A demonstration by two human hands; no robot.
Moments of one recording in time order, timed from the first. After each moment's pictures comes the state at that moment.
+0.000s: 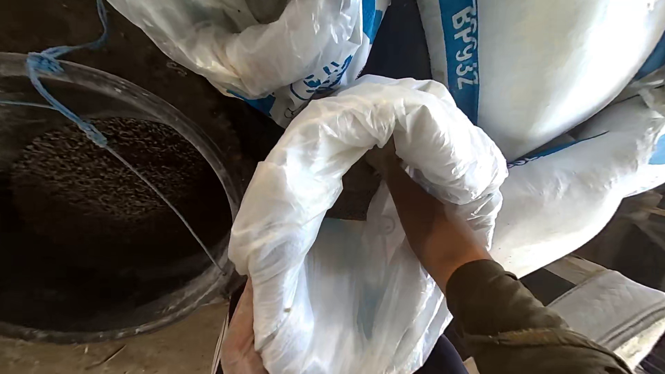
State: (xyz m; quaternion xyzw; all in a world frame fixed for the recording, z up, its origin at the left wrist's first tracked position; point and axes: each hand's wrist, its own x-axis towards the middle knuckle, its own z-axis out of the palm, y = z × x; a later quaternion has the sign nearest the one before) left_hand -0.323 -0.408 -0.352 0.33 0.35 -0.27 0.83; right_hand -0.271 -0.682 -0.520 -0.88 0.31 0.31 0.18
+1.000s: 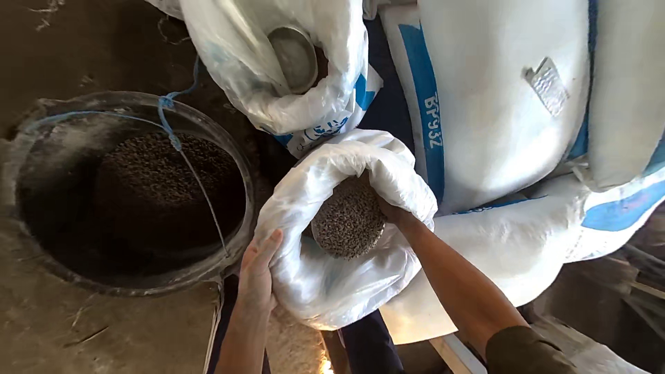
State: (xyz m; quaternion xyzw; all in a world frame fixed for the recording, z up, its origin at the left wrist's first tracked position) left_hand -0.310 -0.437 -0.340 0.52 0.37 -0.26 0.73; right_hand -0.316 -0.737 -0.435 -0.74 0.37 0.42 0.37
